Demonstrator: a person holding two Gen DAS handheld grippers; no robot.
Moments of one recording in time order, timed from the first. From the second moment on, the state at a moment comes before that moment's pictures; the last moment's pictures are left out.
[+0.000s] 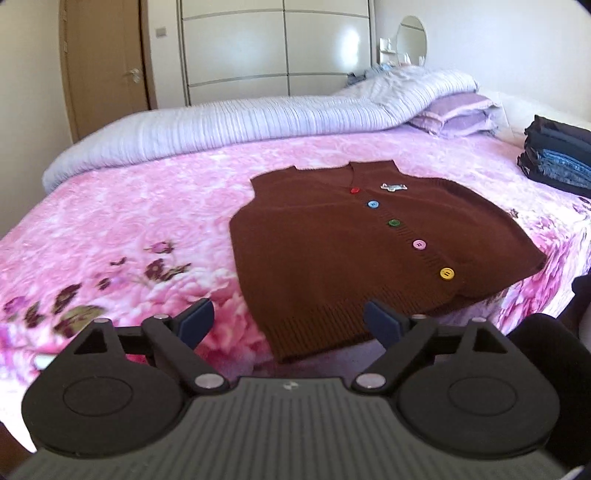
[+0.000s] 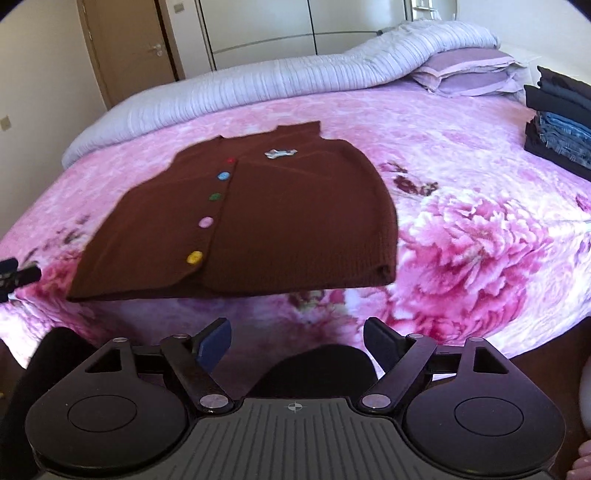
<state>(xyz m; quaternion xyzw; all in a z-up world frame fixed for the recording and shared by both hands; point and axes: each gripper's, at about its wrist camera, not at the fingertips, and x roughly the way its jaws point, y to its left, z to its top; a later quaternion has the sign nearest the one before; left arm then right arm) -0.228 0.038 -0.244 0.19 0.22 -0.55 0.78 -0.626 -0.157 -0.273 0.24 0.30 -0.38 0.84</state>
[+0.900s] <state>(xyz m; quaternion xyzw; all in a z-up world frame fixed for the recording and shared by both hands) -0.245 0.052 -0.262 0.21 0.23 -0.58 0.75 -0.607 -0.119 -0.280 0.23 0.32 -0.40 0.82</state>
